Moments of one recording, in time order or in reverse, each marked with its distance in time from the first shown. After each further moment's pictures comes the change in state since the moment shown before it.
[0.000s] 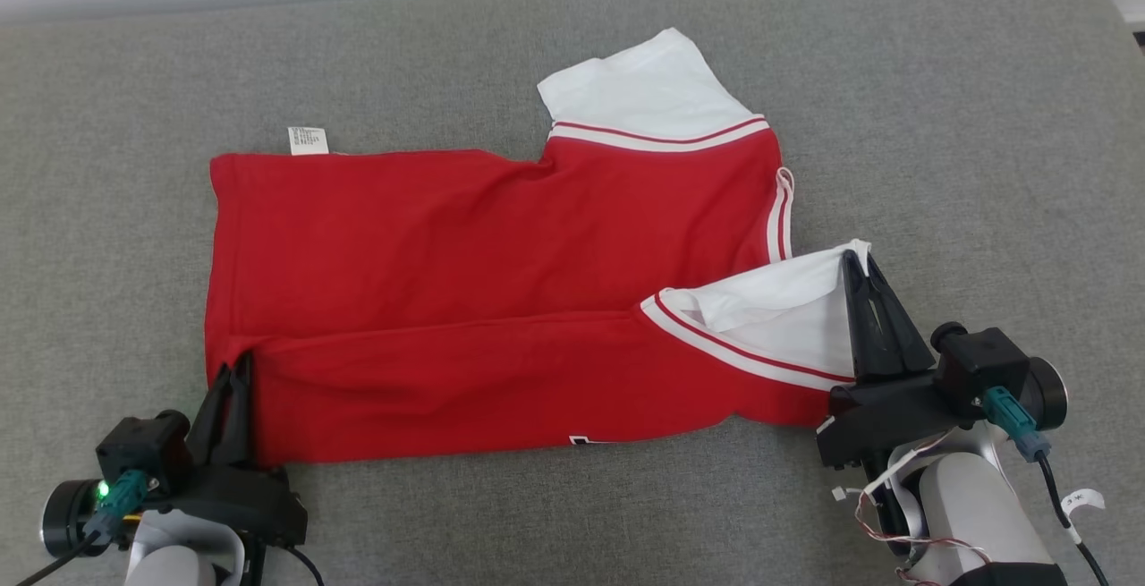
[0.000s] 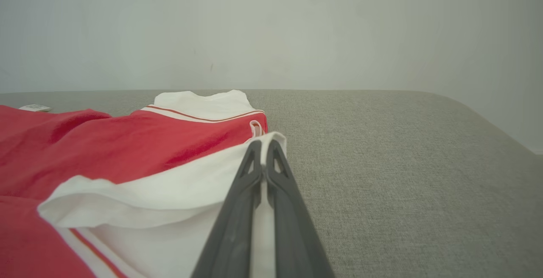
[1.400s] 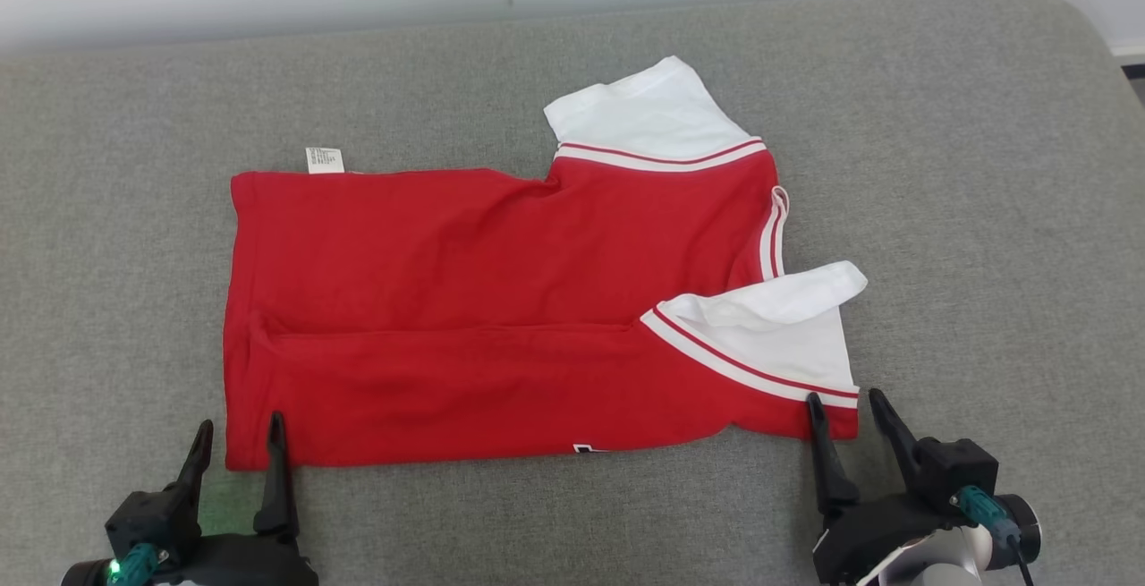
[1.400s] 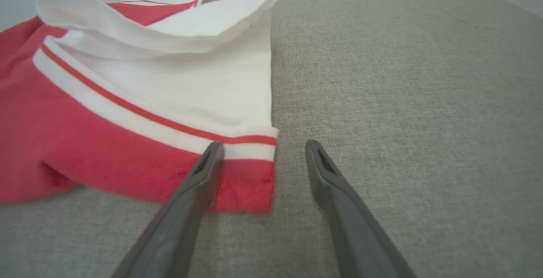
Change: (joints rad) left arm 0.131 -0.075 0.086 -0.055 0.044 0.000 0.000; right arm 0.137 0.028 -0.028 0.162 0.050 0.000 0.000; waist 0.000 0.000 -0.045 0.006
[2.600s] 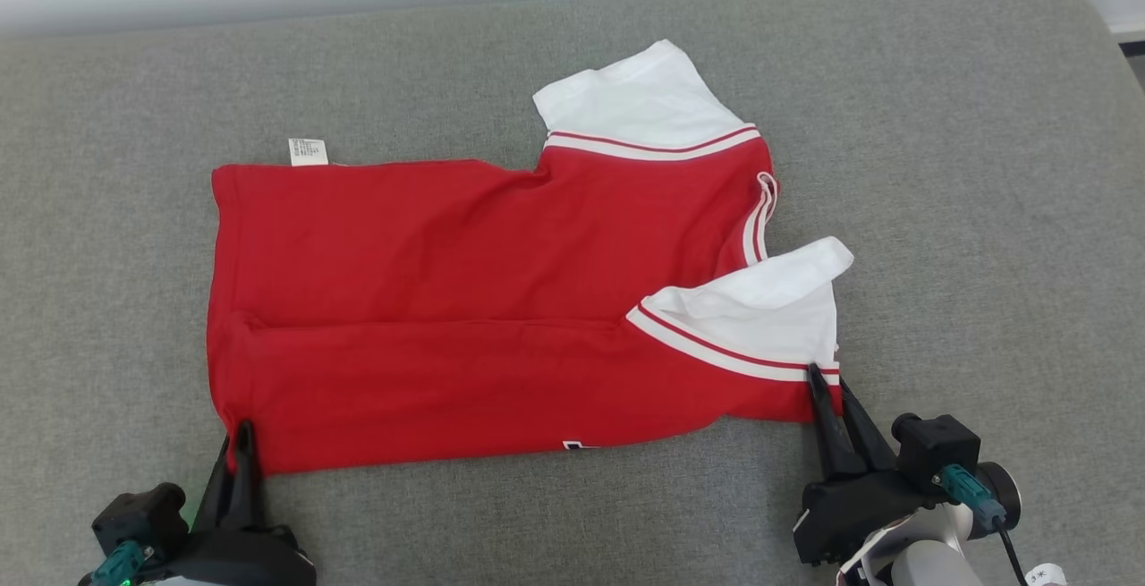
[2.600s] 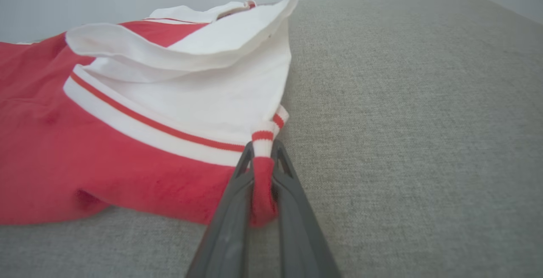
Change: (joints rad) left arm -0.081 0.037 -0.067 0.202 -0.179 0.000 -0.011; right arm -0.033 -0.002 0.064 -0.023 0.016 0.000 0.000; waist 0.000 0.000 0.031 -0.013
